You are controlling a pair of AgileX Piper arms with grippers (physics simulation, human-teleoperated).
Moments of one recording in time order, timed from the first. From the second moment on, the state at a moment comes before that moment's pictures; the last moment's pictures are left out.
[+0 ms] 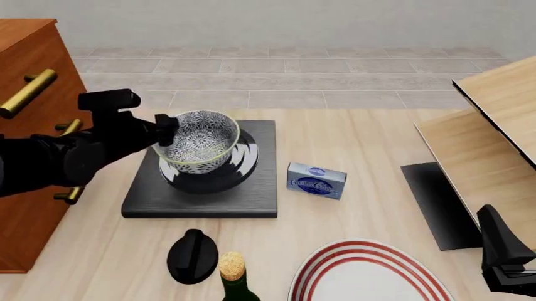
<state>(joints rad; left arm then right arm) -0.20 1.52 -0.77 -0.23 -0.19 0.00 0.01 0.00 0.00 0.00</state>
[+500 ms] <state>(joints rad) -0.21 1.37 -0.72 -0.19 -0.13 0.00 0.01 0.00 0.00 0.00</state>
